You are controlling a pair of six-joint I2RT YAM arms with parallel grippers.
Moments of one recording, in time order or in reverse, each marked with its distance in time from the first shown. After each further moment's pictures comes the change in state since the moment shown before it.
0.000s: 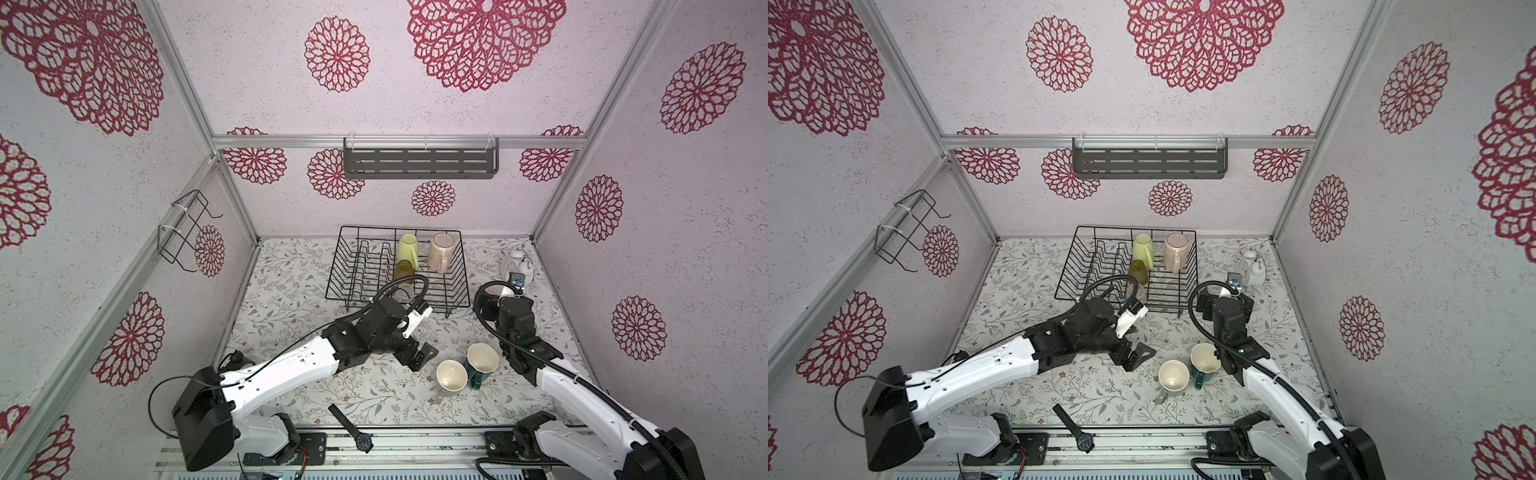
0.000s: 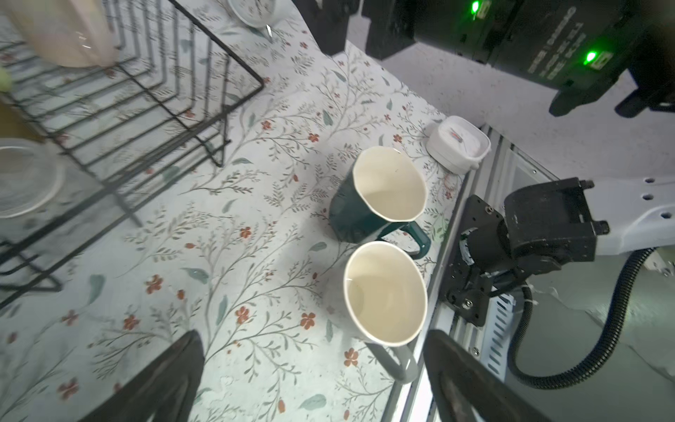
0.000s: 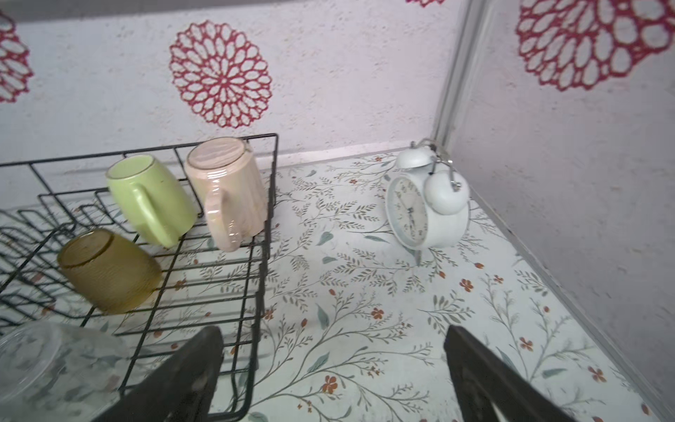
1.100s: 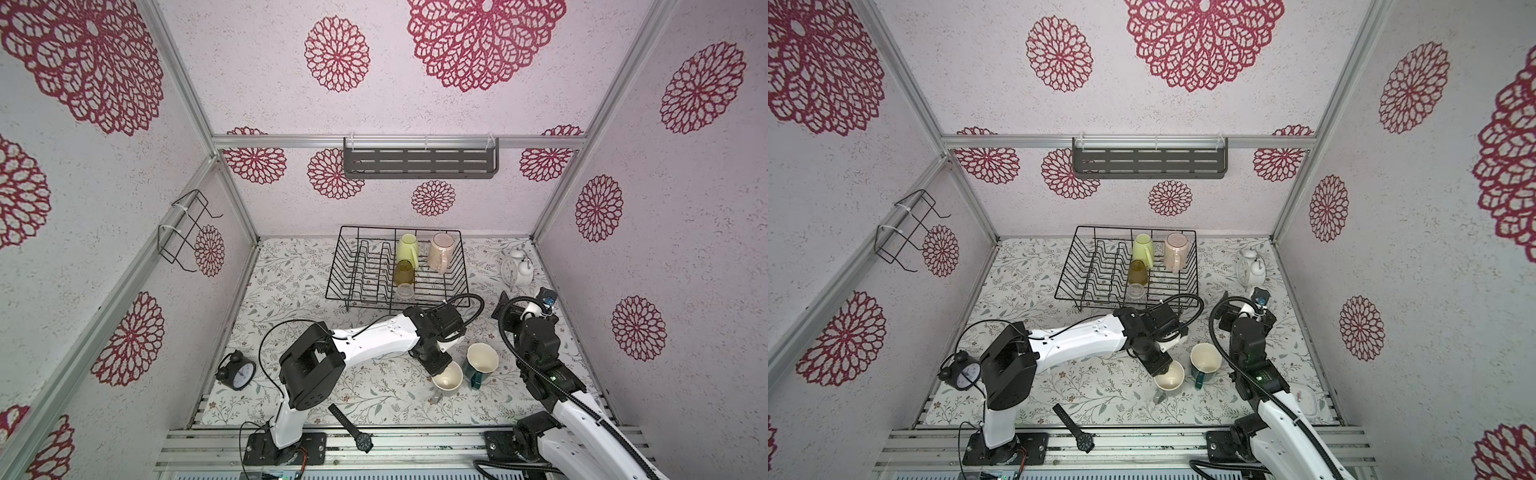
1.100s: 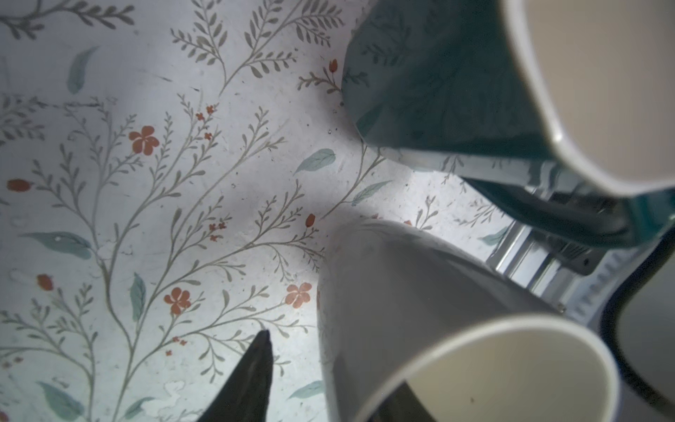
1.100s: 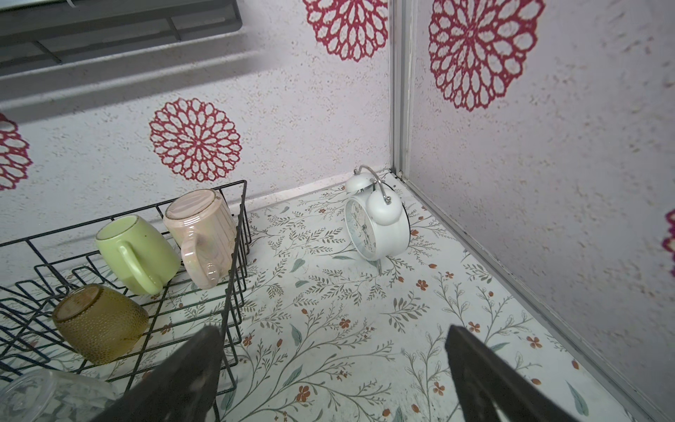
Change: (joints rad) left arm -0.075 0.555 0.477 -0.511 -0.045 0.064; right arm -0.045 -0.292 -0.099 -0.066 0.042 0.027
